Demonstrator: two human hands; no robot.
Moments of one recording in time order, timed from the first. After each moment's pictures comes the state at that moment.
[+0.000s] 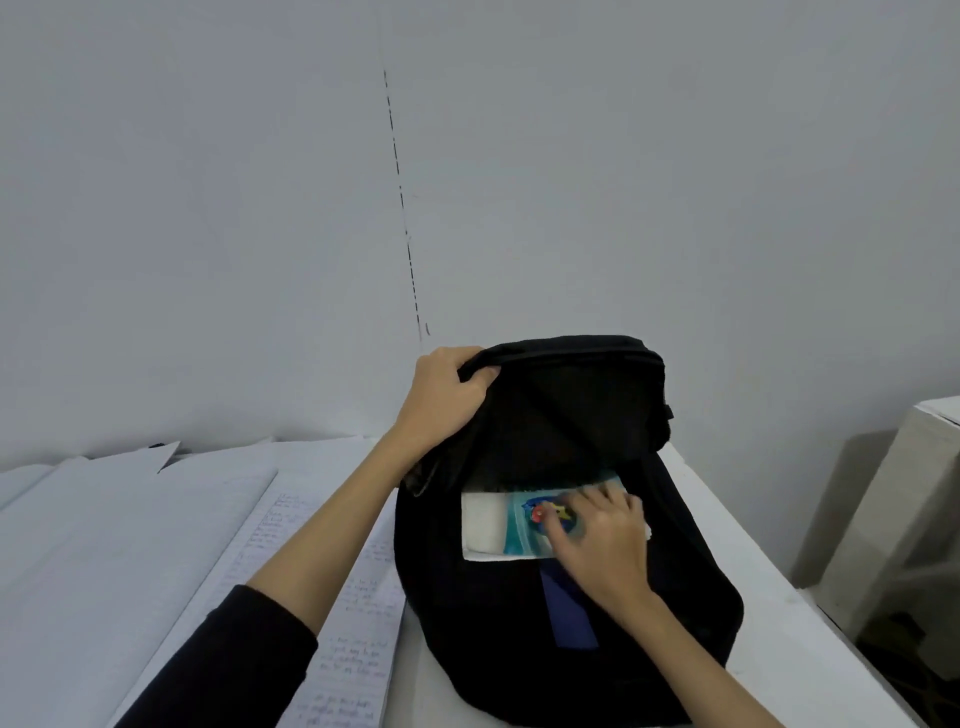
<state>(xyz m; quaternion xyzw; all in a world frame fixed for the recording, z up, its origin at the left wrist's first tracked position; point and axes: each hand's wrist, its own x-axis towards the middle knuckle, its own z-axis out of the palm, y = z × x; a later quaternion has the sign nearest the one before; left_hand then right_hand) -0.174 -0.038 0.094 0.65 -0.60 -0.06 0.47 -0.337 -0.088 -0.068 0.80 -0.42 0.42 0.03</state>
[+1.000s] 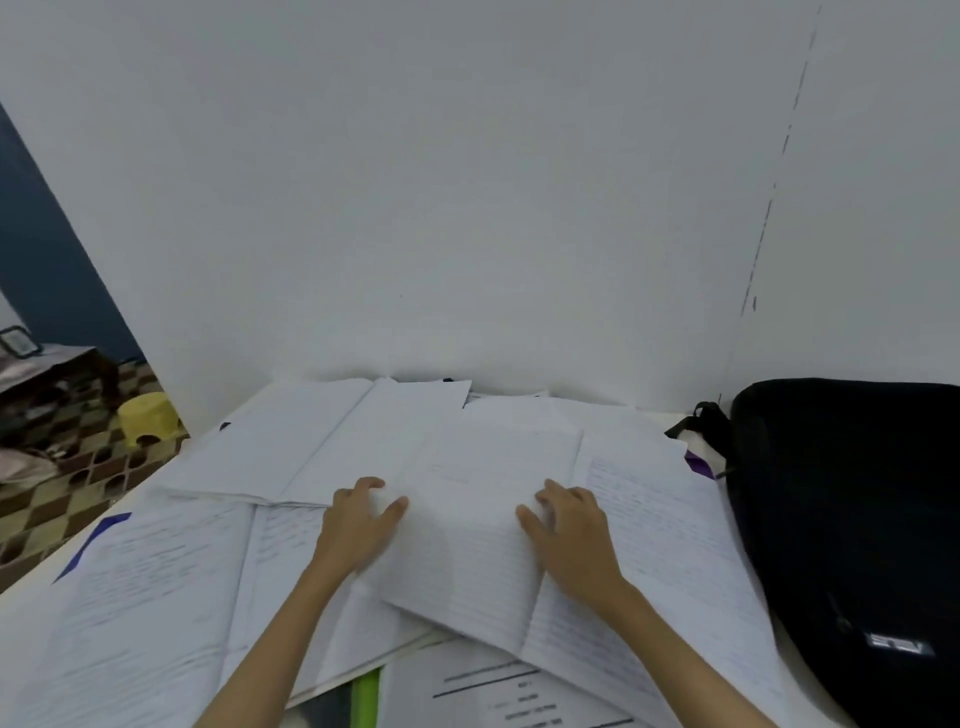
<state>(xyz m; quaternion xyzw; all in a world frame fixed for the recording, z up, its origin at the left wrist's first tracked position) 0.164 0.248 -0.048 0.92 -0.24 -0.12 0.30 -0.022 0.092 -0.061 0.87 -0.32 0.23 -0.31</state>
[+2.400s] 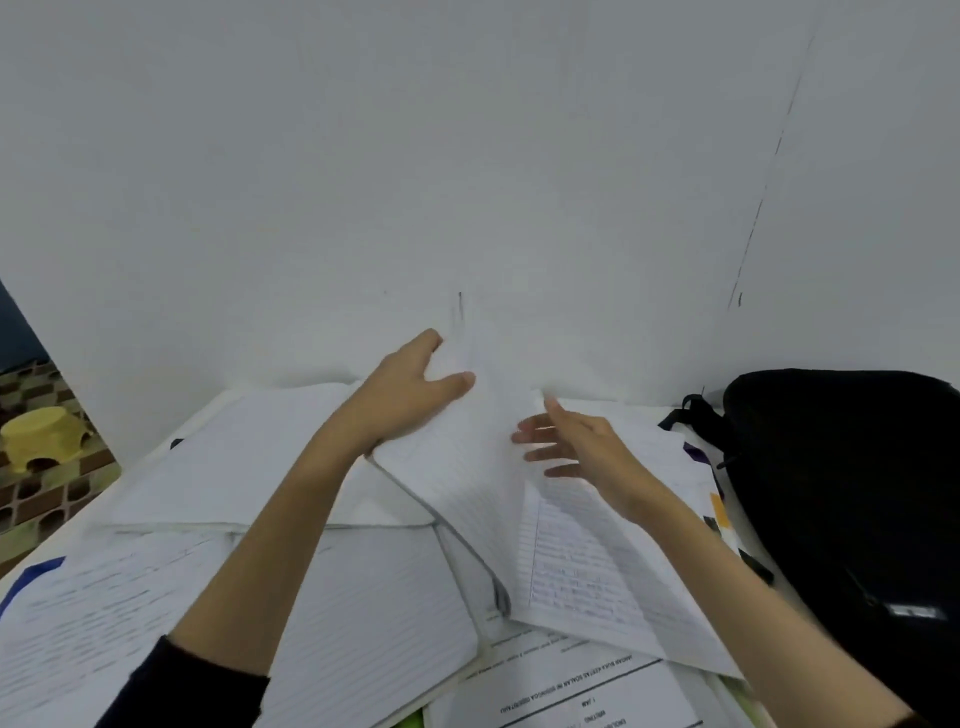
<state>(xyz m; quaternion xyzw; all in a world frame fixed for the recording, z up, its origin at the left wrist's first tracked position) 0.173 0.218 0.100 0.76 -0.51 -0.11 0.39 0.014 0.081 0.019 0.71 -0.27 0.23 -0.61</state>
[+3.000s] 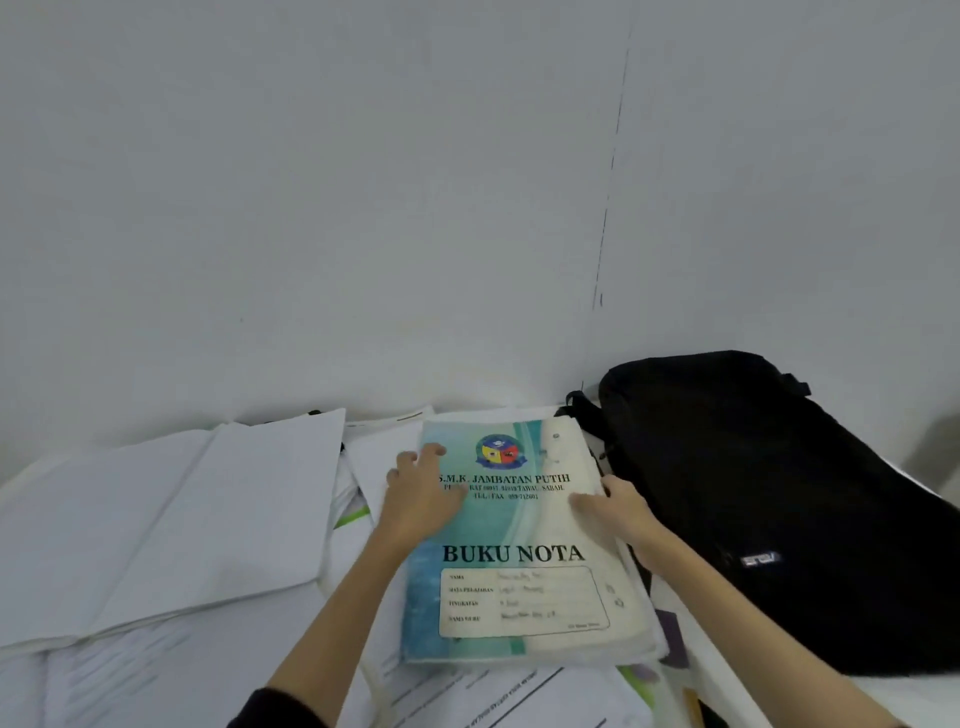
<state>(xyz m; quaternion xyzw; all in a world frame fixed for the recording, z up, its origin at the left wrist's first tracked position) 0.116 0.105 -0.029 0.82 -0.50 -0.15 0.24 -0.093 0.014 -0.045 0.61 -0.58 0.22 -0.49</state>
